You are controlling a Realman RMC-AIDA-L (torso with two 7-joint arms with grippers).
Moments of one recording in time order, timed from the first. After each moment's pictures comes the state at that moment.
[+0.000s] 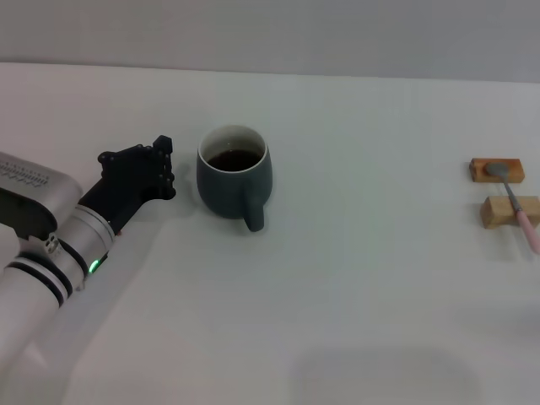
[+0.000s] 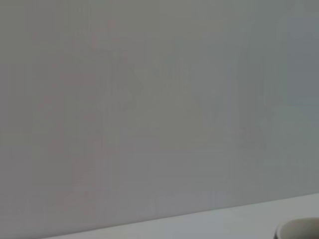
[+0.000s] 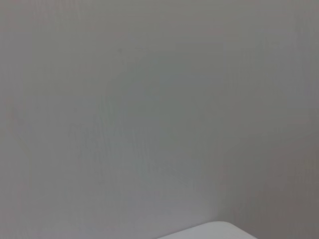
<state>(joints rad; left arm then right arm) -0.51 -2.06 -0.66 -0.25 2.37 0.94 -0.21 0.30 2.08 0.41 0.11 -1.43 -1.19 0.18</state>
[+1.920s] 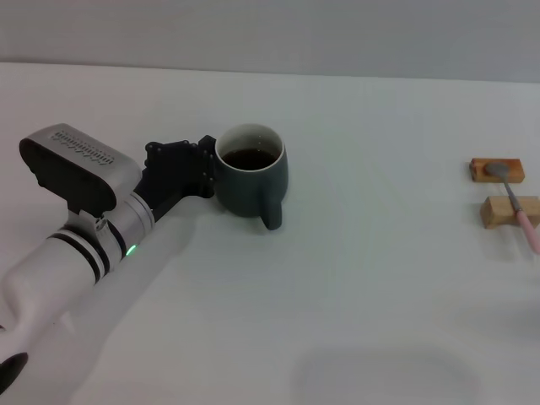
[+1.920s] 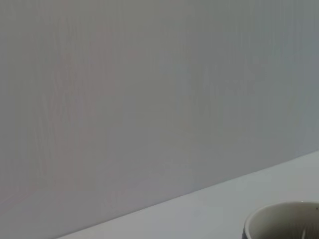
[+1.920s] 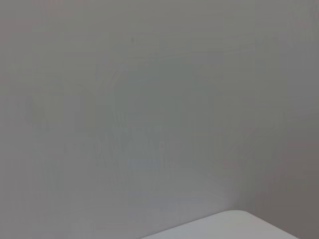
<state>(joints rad) -0.60 -2.07 -0.64 -0.26 2.44 0.81 -0.18 0.31 2.08 0.39 0.13 -1.43 -1.17 0.18</state>
